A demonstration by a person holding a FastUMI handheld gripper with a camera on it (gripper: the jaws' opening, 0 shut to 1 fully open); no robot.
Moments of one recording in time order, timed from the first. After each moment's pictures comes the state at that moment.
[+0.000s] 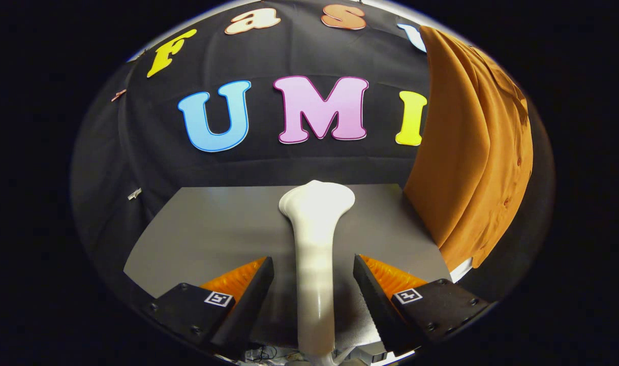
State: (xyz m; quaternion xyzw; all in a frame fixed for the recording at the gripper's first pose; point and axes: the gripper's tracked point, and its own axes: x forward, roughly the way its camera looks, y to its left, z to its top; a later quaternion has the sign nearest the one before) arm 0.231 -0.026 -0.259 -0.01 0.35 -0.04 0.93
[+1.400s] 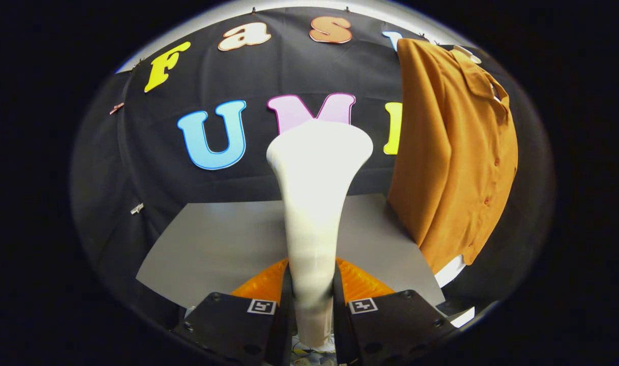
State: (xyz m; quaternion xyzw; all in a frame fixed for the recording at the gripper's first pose) arm 0.193 -0.028 -0.204 0.00 0.28 -0.06 0.96
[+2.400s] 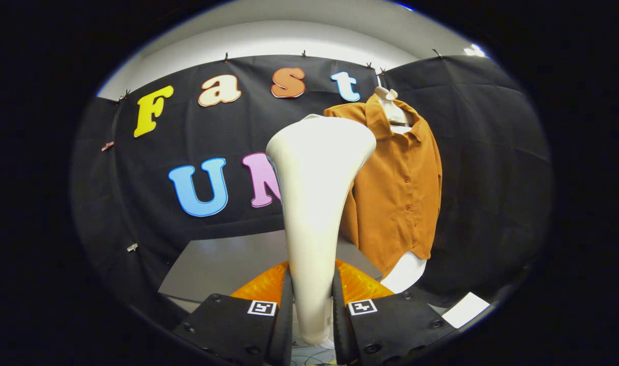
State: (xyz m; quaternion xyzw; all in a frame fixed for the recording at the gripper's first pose) arm 0.072 -0.061 -0.102 0.03 0.14 -0.17 0.97
